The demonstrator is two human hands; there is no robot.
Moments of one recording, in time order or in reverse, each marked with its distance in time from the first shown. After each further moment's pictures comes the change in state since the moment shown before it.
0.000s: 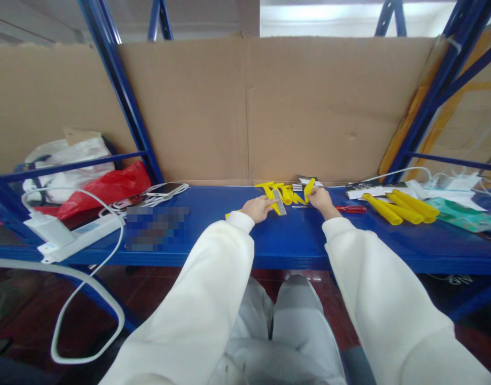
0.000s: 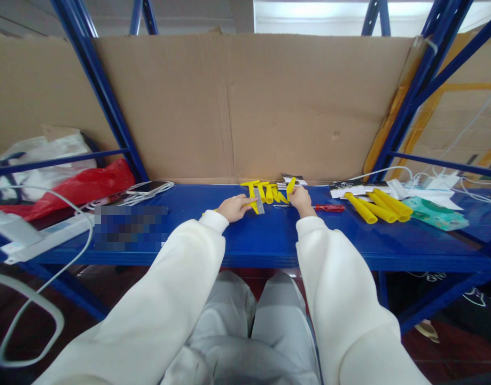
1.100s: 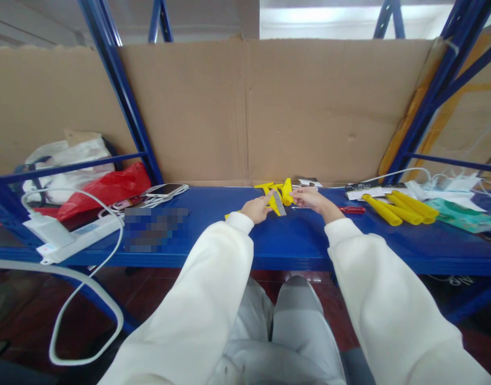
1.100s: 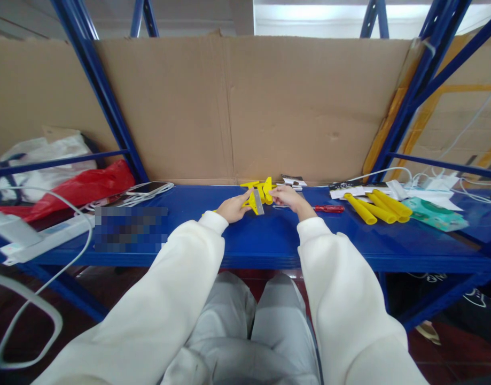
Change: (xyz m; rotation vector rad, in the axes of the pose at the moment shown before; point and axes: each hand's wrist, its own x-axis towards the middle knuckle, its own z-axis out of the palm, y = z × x) left_hand 0.005 -0.004 0.007 -0.062 0.013 -0.022; right_hand -0.027 -0.037 -0.017 0.895 -0.458 -0.107
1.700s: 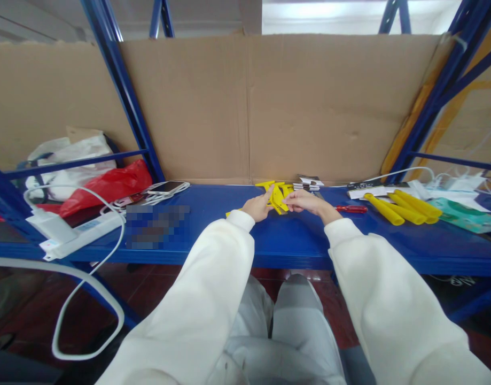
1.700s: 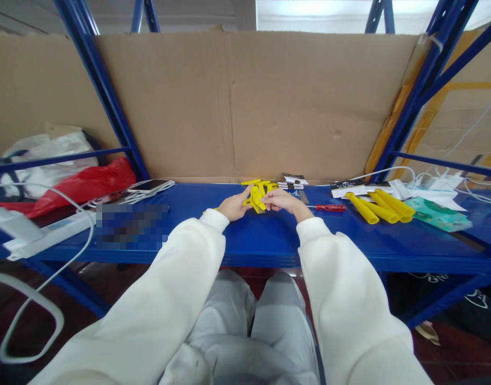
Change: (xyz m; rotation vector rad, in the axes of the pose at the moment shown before) left_hand 0.001 0.001 0.001 0.021 -0.001 -0.033; right_hand -0.009 -0.005 0.015 -0.156 -0.294 -0.078
